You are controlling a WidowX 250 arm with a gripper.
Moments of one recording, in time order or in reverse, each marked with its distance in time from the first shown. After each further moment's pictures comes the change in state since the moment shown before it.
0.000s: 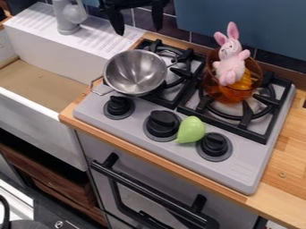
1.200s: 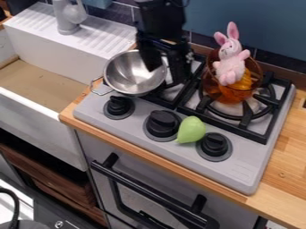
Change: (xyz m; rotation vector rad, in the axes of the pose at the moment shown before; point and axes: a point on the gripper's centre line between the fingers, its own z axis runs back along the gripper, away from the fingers) arm -0.090 -0.041 -0.009 -0.153 0.088 -0.846
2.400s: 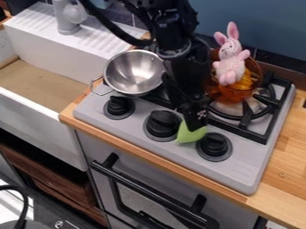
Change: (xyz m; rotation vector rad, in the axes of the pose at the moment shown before) arm -0.009 -0.037 -0.057 -0.013 -0.010 -0.311
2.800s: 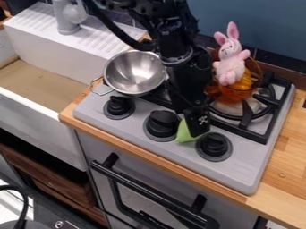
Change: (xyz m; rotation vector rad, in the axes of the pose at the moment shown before) arm 0.001 -0.003 -0.009 -0.034 -0.006 -0.023
